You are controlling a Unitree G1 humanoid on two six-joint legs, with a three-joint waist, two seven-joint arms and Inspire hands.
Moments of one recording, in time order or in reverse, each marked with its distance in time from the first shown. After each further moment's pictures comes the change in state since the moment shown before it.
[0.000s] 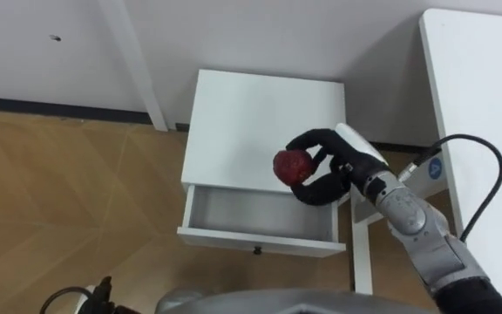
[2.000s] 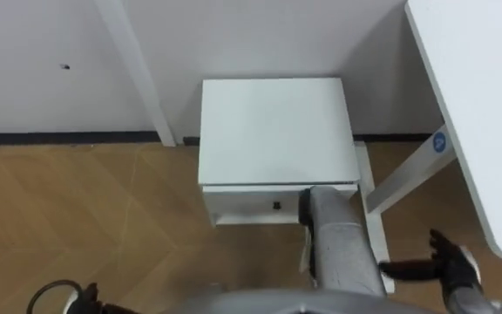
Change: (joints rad) left arm -0.022 0.005 0.081 0.100 -0.042 0.055 -0.014; right arm 0.082 0.009 -0.349 0.784 0.465 0.020 -0.232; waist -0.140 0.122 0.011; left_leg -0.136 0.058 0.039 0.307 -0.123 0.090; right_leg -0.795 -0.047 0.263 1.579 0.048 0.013
